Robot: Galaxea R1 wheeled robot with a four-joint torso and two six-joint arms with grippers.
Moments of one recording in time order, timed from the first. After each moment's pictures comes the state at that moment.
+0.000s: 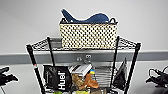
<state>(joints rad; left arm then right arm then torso) 0.29 1.85 -1.92 0.06 0.65 -0.50 -0.37 2.10 -2.08 0.16 -0.67 0.36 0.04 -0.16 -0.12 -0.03</state>
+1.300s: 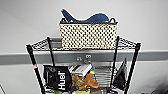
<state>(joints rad) 0.82 2.13 -2.12 0.06 0.33 -0.50 -0.76 2.29 -2.21 0.22 -0.46 0.25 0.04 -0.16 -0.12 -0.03</state>
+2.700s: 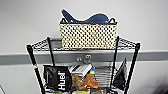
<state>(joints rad) 1.20 2.49 -2.32 0.20 0.15 -0.49 -1.11 2.54 -2.37 0.22 -0.26 0.17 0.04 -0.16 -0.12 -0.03</state>
